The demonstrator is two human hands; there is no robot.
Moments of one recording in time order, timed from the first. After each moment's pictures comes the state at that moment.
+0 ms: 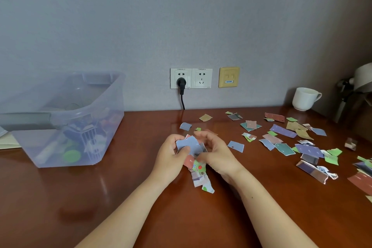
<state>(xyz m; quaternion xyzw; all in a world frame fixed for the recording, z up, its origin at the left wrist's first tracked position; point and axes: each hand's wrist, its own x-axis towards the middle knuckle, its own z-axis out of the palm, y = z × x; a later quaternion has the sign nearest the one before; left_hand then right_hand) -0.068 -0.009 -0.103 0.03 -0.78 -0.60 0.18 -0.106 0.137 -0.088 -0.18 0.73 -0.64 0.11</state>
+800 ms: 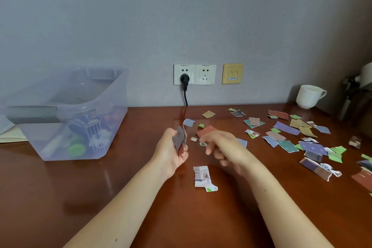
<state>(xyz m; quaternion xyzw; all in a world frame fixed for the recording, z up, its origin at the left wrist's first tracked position) -0.063 -0.008 -0.070 0.22 -0.43 -0.87 0.00 -0.091 0.147 -0.051 -0.07 0.78 -0.59 0.18</state>
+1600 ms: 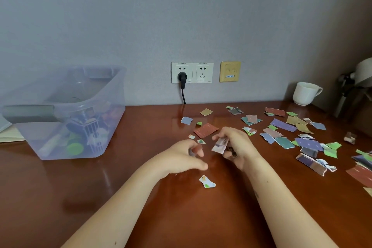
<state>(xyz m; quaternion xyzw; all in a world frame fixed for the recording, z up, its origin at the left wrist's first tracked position) -0.044 -0.002 -0.060 0.00 -0.88 -0.45 -0.12 -0.106 0.161 -0.060 0.05 0.71 -0.69 0.13</state>
